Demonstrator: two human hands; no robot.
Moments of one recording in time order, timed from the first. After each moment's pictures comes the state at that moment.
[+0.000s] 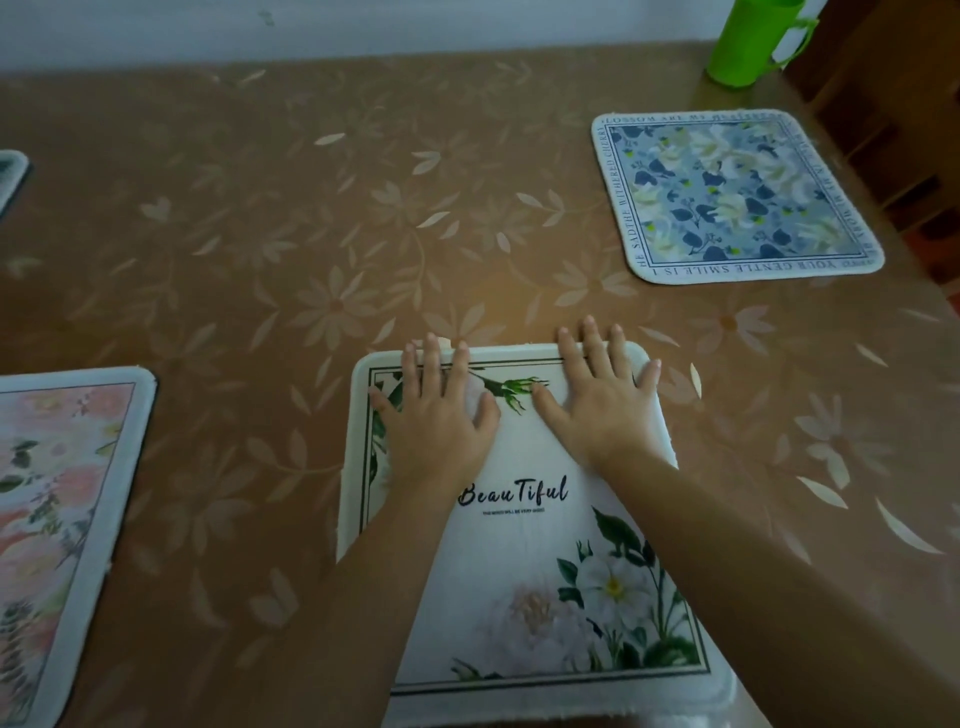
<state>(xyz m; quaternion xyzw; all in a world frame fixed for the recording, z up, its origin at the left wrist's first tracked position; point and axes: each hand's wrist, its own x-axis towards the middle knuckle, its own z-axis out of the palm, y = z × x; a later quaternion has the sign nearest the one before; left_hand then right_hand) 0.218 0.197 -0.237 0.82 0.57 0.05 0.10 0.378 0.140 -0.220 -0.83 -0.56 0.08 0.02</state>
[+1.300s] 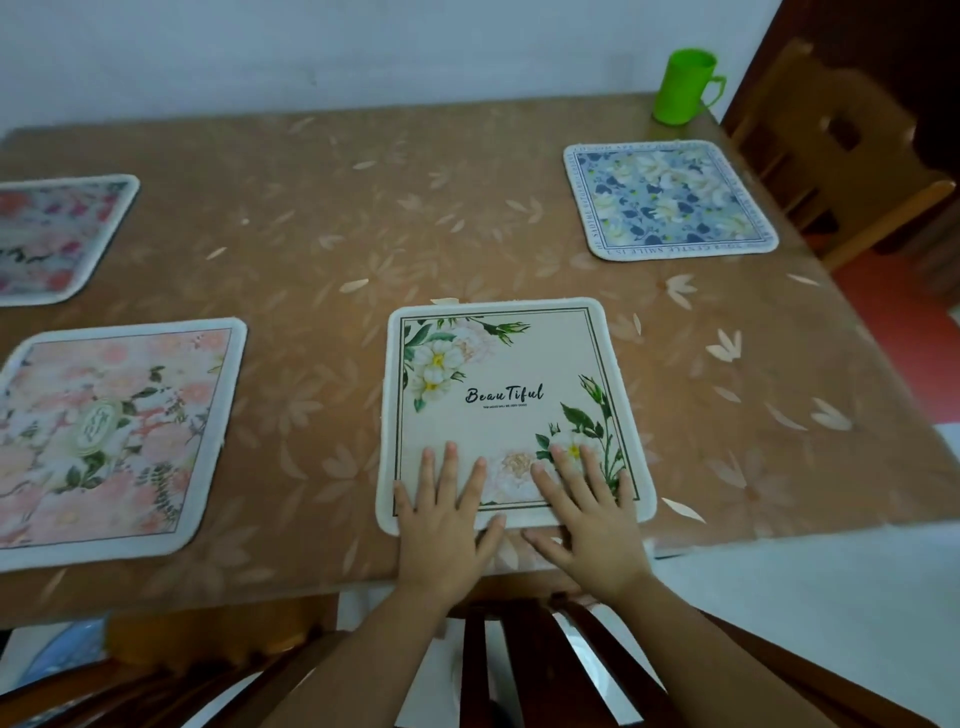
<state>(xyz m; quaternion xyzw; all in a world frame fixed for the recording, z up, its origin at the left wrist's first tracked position) 0.121 0.002 -0.211 0.87 0.48 -0.03 0.10 0.290 -0.074 -0.207 -0.75 -0.65 0.10 0.04</state>
